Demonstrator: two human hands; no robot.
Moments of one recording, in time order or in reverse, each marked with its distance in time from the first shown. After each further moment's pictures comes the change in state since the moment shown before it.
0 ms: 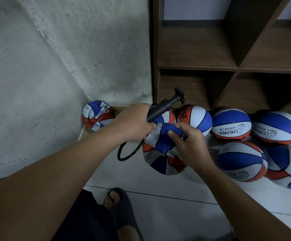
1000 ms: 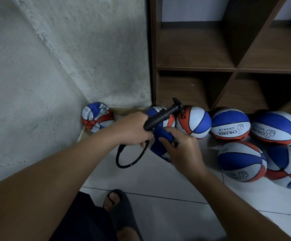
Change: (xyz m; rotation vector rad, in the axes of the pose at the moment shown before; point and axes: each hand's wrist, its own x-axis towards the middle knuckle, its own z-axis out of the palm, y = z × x) left_hand -0.002 -0.006 0.001 -0.049 -0.233 -0.025; right_hand -0.009 0.003 0.017 -0.286 0.054 -0.206
